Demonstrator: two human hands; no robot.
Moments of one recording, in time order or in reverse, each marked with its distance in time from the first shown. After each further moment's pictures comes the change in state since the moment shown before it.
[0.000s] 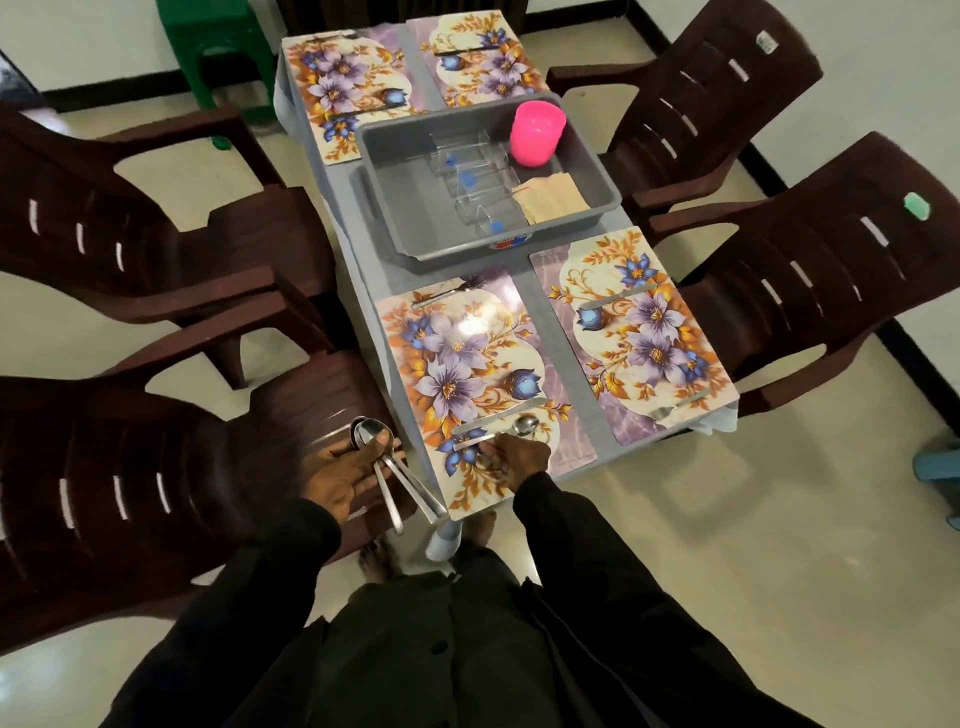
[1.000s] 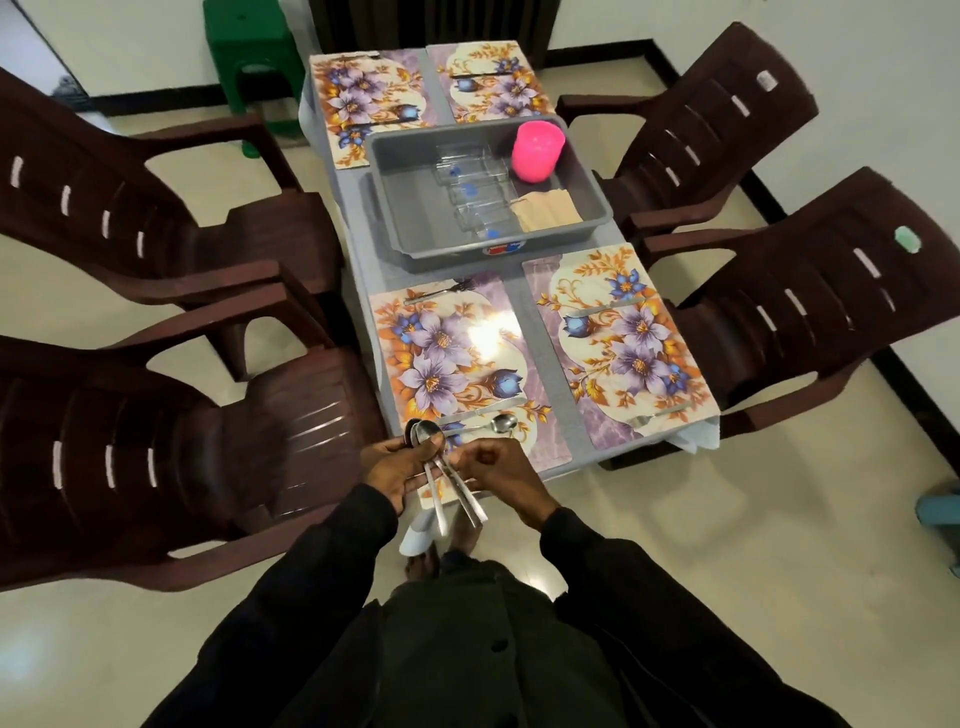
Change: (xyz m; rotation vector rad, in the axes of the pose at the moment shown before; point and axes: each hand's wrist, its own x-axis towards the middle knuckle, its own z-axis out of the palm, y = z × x) left_hand -0.027 -0.055 0.092 -0.042 0.020 -0.057; right_hand -0.175 -0.065 -0.054 -0.547 -0.616 -0.482
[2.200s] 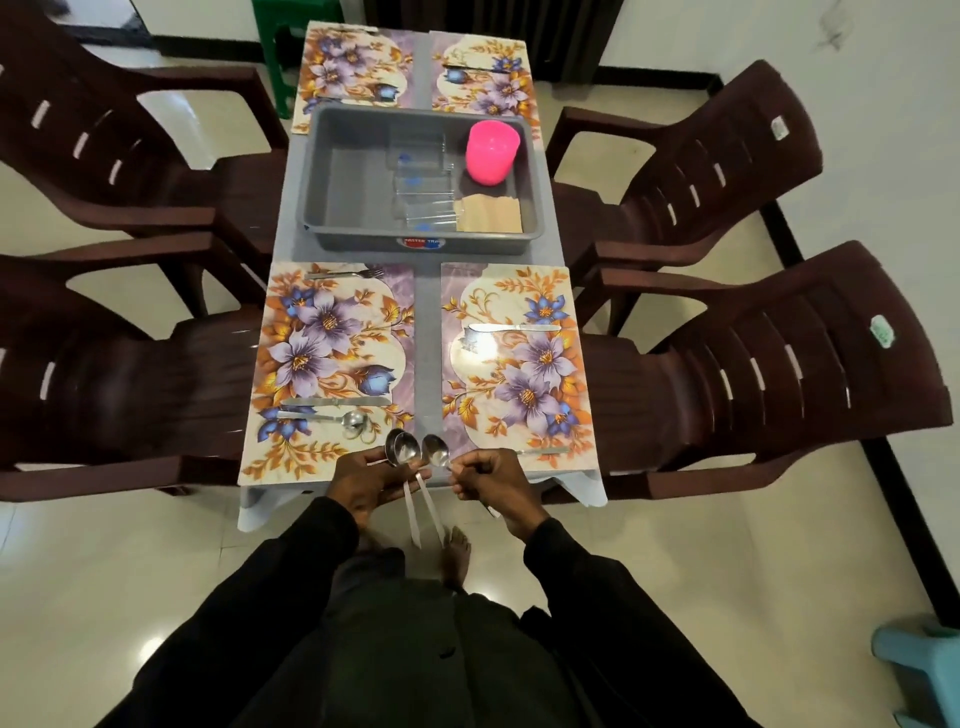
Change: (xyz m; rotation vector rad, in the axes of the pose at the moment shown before) left_hand 0.002 -0.109 0.240 -0.146 0.090 0.014; right_hand -0.005 0.033 -0.291 -0.013 -0.150 0.102
